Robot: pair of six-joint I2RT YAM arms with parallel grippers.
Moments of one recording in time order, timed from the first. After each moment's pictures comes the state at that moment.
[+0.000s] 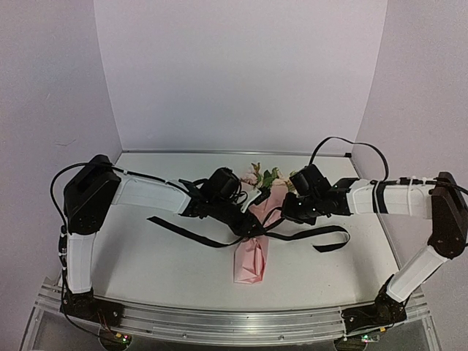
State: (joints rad) left arm -0.95 2.05 1.39 -0.05 0.48 -0.13; right arm 0.73 1.58 0.99 -0.33 0.18 0.86
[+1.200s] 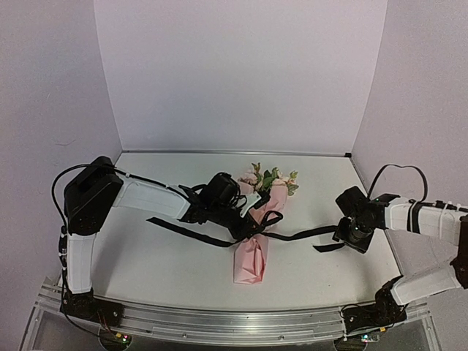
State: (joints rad) left arm -0.96 2.06 1.33 0.04 0.40 -0.01; right arm 0.45 1.27 0.68 -0.71 0.32 0.96
